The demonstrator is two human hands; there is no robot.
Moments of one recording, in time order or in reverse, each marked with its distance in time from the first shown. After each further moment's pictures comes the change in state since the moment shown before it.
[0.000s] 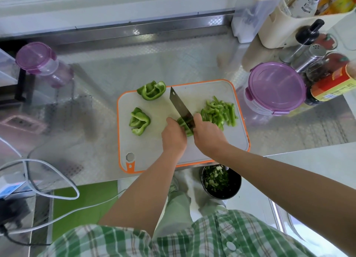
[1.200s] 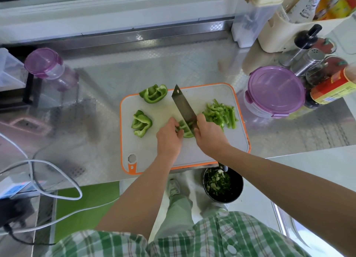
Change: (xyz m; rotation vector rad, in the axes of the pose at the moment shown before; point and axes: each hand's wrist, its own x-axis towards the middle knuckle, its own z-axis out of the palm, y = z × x) left_hand -0.002 -0.020 -0.010 -0.055 0.123 0.234; right_hand 0.000 0.006 -0.001 0.149 0.030 -0.008
